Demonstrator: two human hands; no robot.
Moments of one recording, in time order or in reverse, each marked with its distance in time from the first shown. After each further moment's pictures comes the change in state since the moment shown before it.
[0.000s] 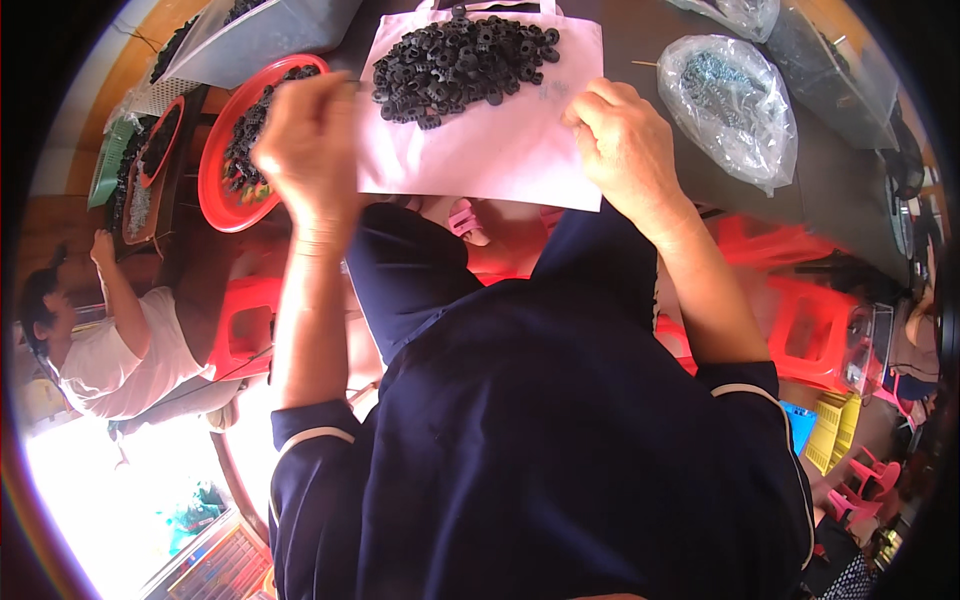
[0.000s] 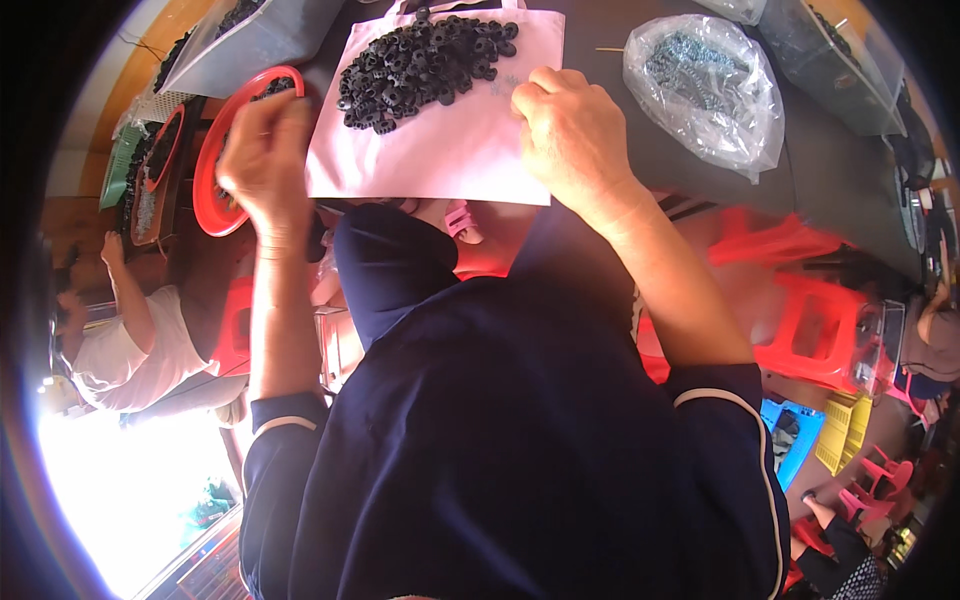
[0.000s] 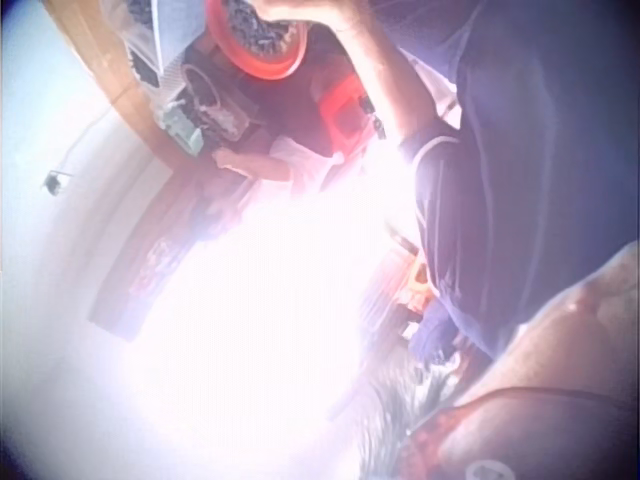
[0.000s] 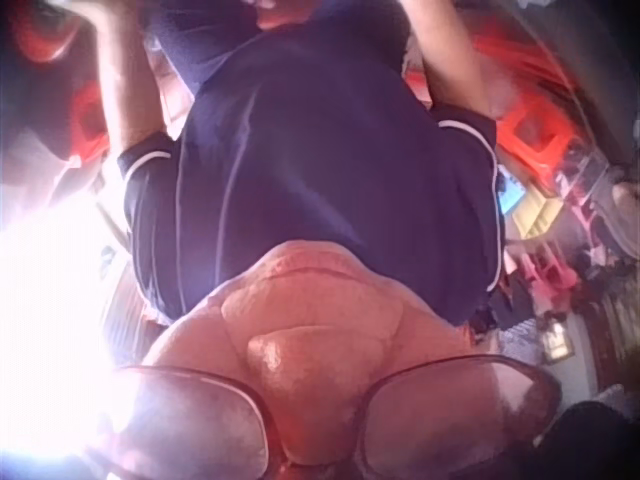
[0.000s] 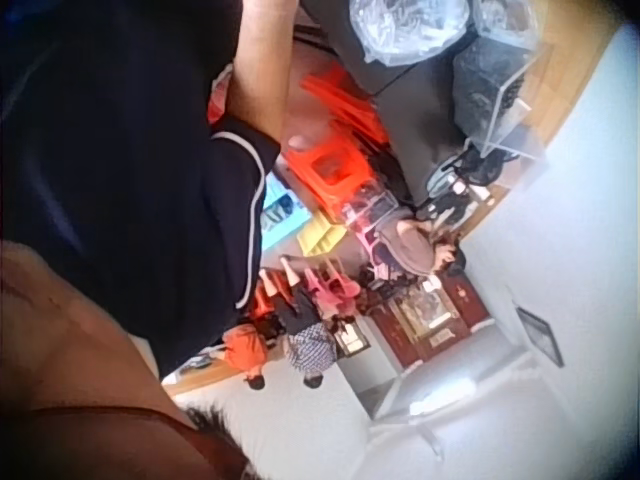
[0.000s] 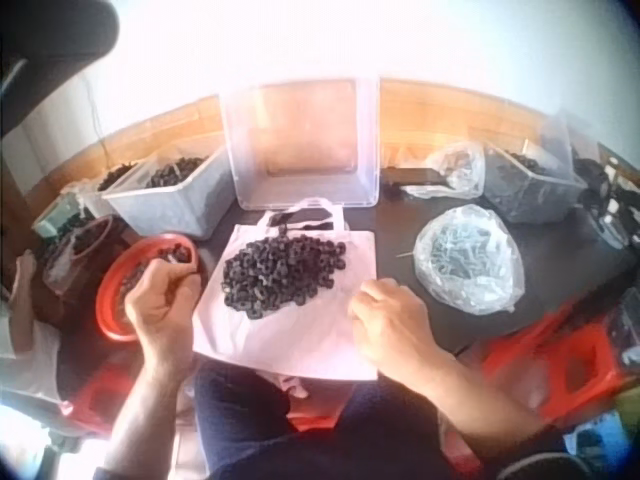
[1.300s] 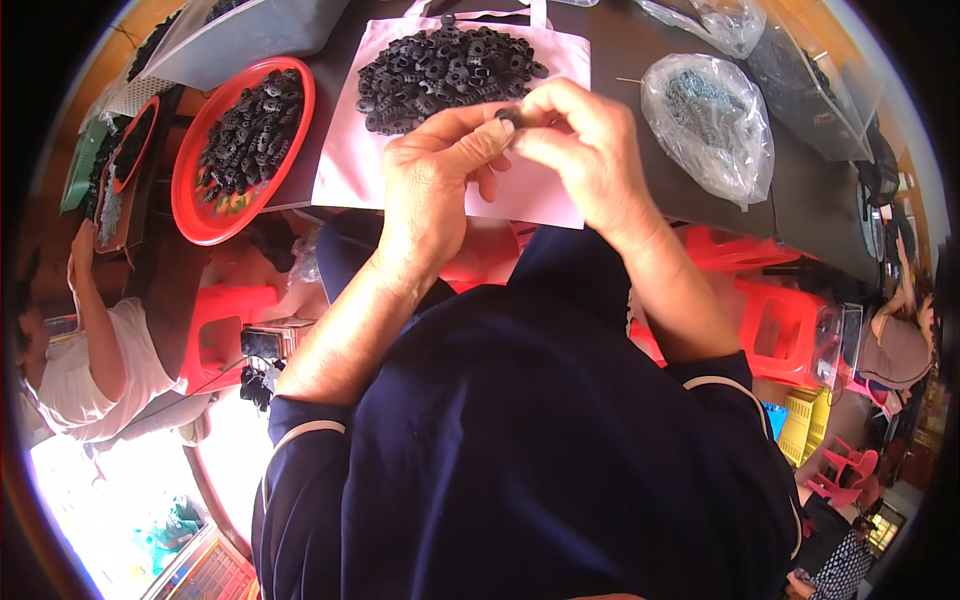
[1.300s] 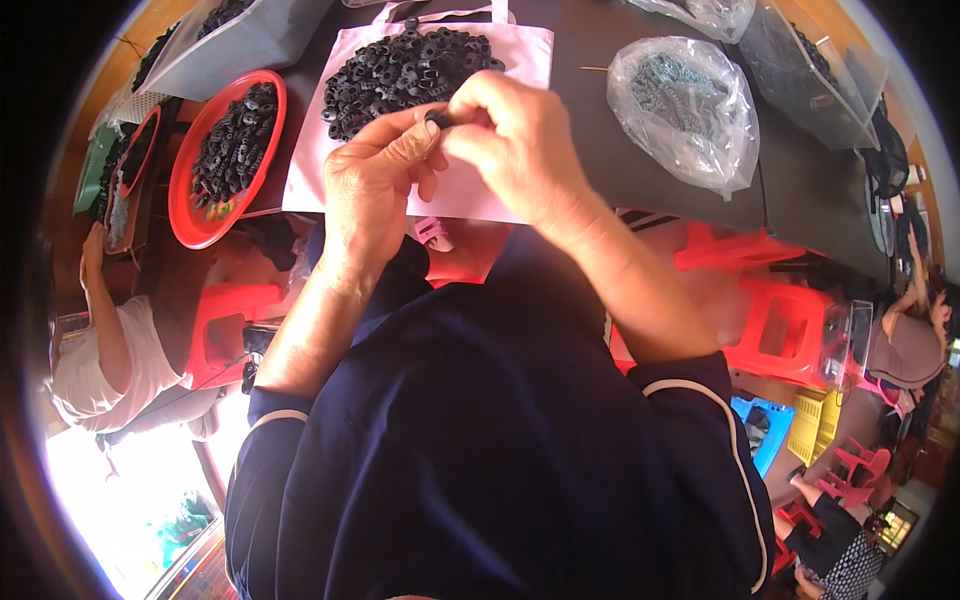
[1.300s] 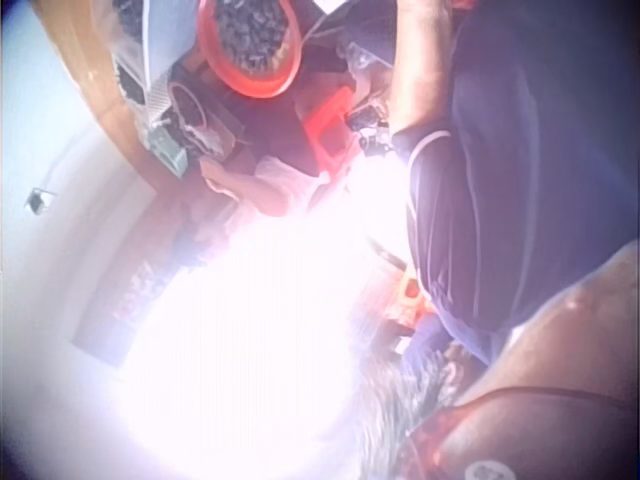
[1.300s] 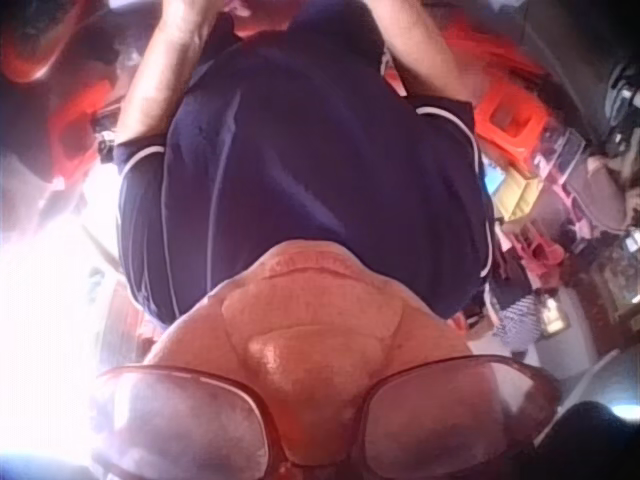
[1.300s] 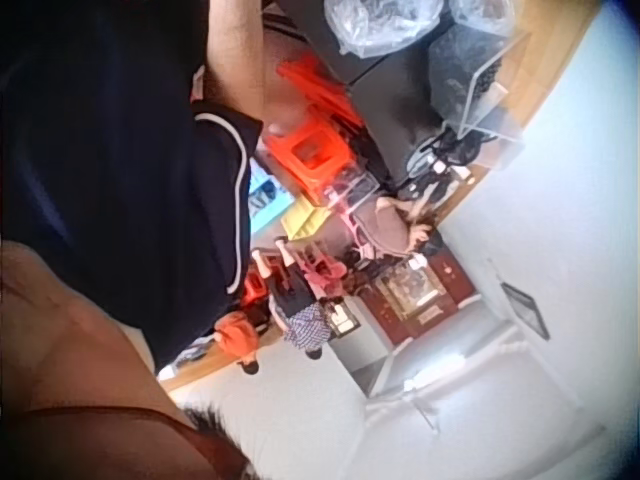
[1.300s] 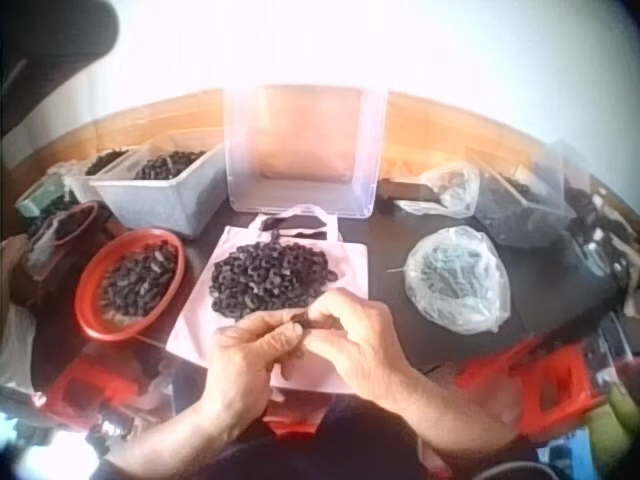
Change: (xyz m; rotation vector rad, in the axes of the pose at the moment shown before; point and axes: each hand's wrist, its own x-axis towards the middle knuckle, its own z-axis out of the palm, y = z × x) left_hand -0.030 0.076 0.046 -1.142 -0.423 -0.975; right_hand 0.028 -0.028 -0.006 0.768 -0.037 0.313
